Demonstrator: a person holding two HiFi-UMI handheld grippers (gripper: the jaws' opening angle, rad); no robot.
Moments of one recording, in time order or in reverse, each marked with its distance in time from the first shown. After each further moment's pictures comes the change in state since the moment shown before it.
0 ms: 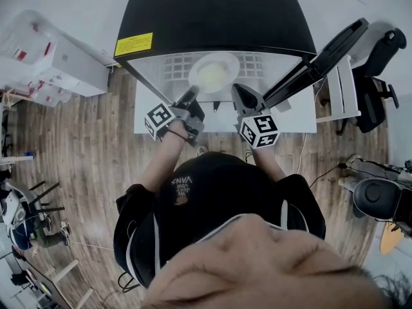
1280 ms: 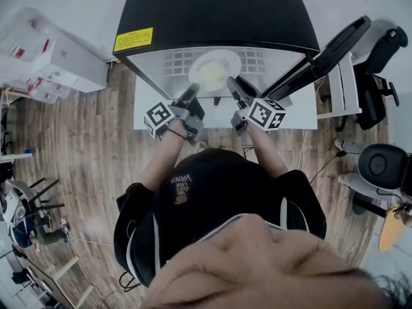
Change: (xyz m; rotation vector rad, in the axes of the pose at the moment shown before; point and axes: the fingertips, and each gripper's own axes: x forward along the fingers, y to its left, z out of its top) left arm -0.007 0.003 -0.004 -0.009 0.017 -0.017; right arm 0.023 -0.013 -0.018 0.534 0.024 0.093
